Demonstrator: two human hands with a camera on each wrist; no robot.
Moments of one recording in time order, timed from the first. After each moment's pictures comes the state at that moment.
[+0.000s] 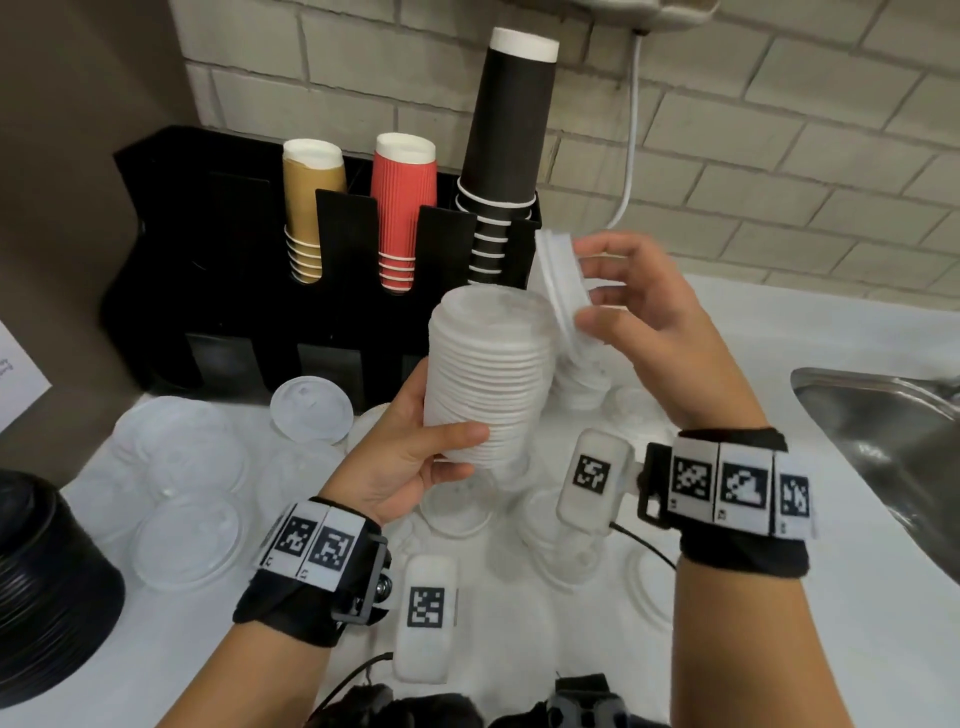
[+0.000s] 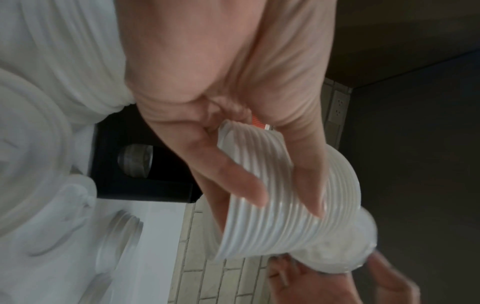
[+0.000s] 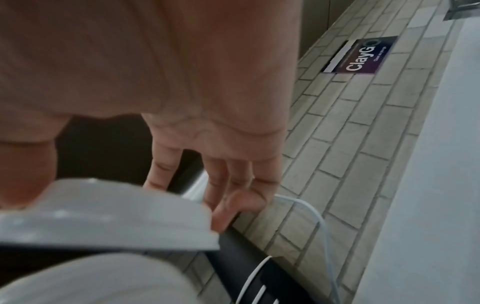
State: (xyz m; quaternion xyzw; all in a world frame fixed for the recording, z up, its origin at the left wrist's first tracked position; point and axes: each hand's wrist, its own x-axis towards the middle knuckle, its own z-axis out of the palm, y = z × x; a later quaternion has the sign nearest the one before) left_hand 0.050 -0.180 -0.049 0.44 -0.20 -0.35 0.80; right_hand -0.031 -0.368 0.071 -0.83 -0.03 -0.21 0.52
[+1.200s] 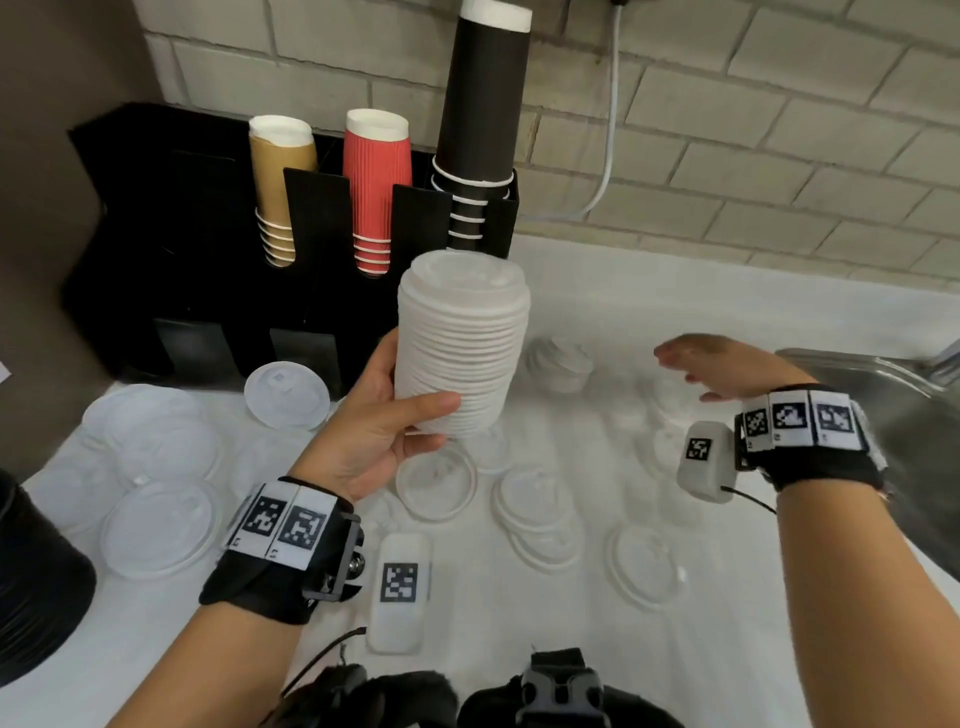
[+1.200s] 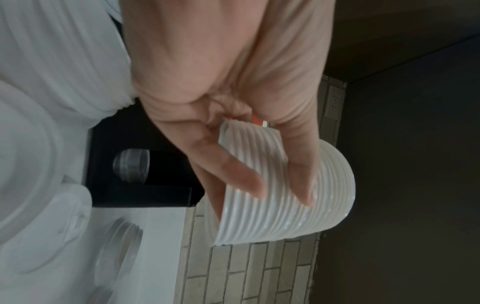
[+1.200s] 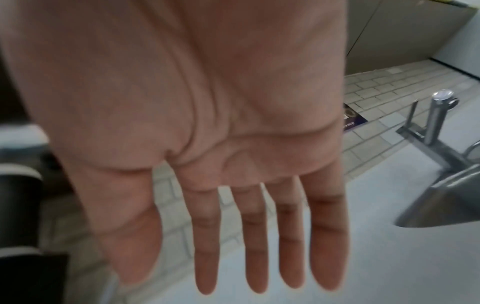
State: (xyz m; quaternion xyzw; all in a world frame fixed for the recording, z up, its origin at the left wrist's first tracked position) left_hand 0.052 -0.184 -0.046 0.45 -0.19 -0.32 0.81; right_hand -0.039 -0.517 0.026 -0.89 0.32 0.06 0.31
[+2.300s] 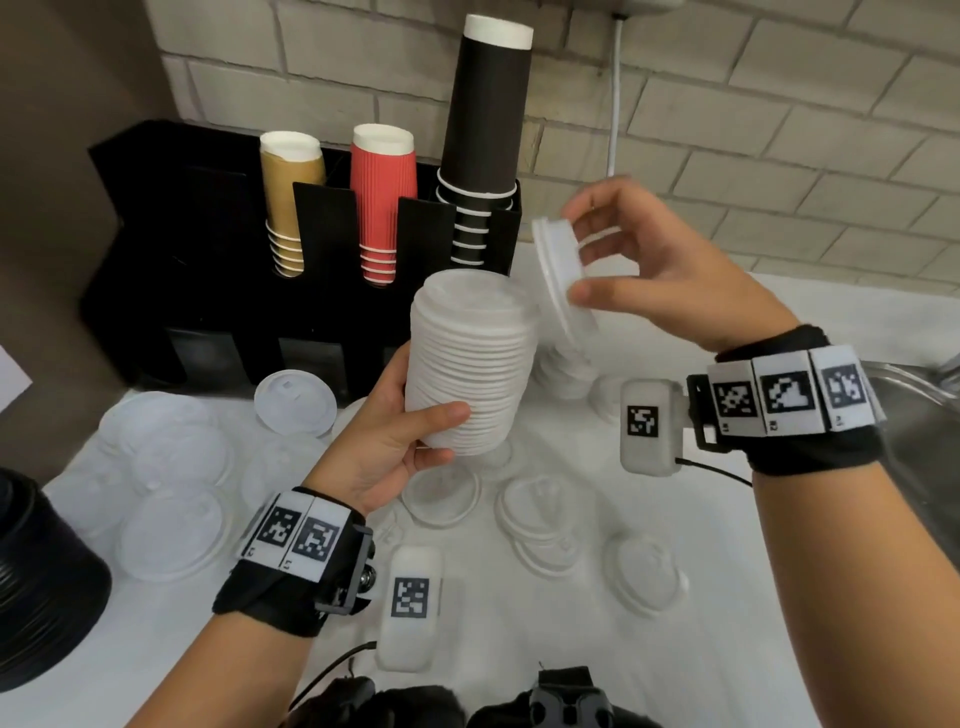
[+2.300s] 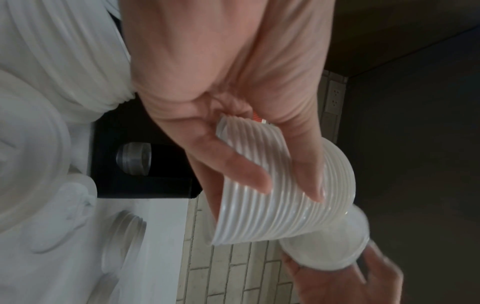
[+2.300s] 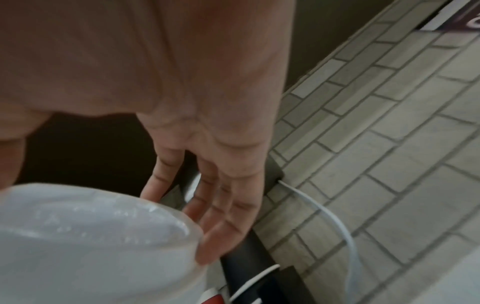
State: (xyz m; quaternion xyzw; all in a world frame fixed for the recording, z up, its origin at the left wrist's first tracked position) left_hand 0.042 -0.185 -0.038 0.46 -0.19 -0.33 0.80; right_hand -0.023 -0.406 0.111 -0.89 -0.08 -0.10 0.43
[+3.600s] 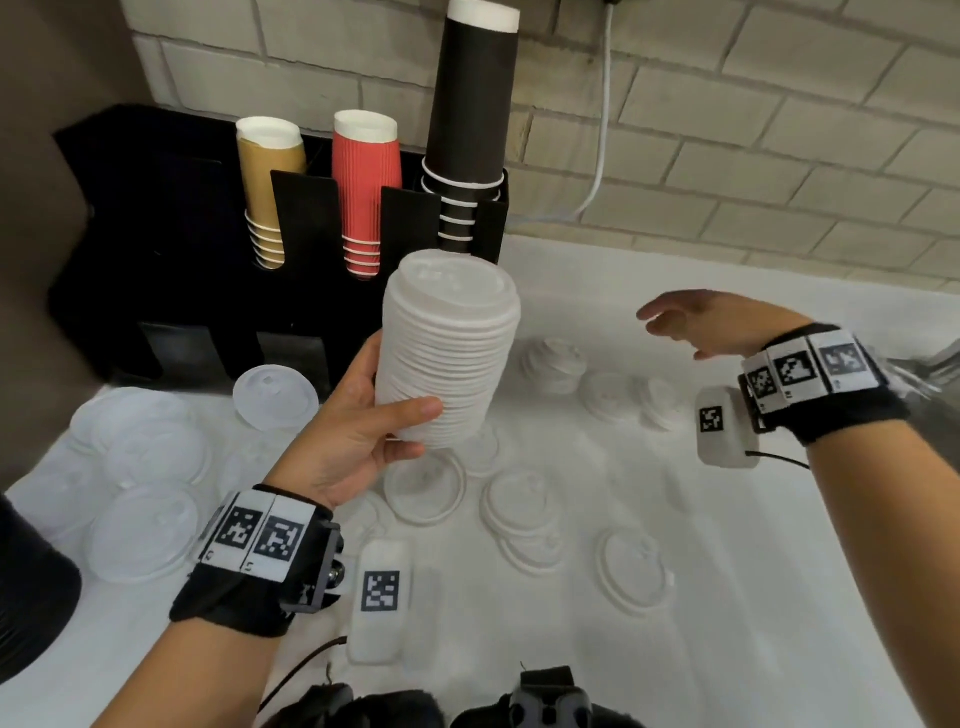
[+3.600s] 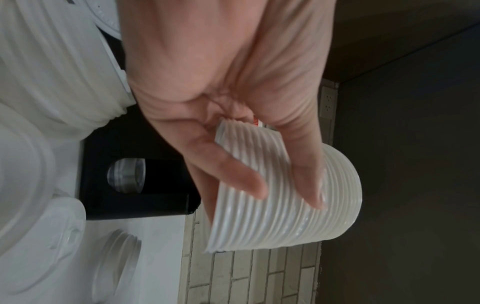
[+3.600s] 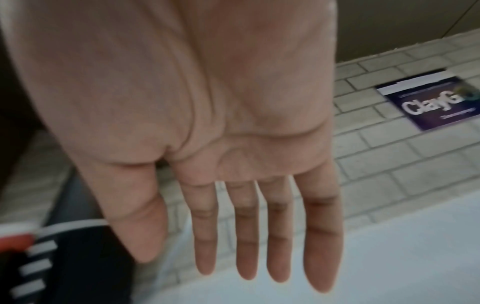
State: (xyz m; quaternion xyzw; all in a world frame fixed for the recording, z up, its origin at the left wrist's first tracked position) left_hand 0.049 -0.180 -0.039 0.48 -0.21 -0.31 0.79; right_hand -0.012 -0.523 0.063 -0.93 0.25 0.09 0.25
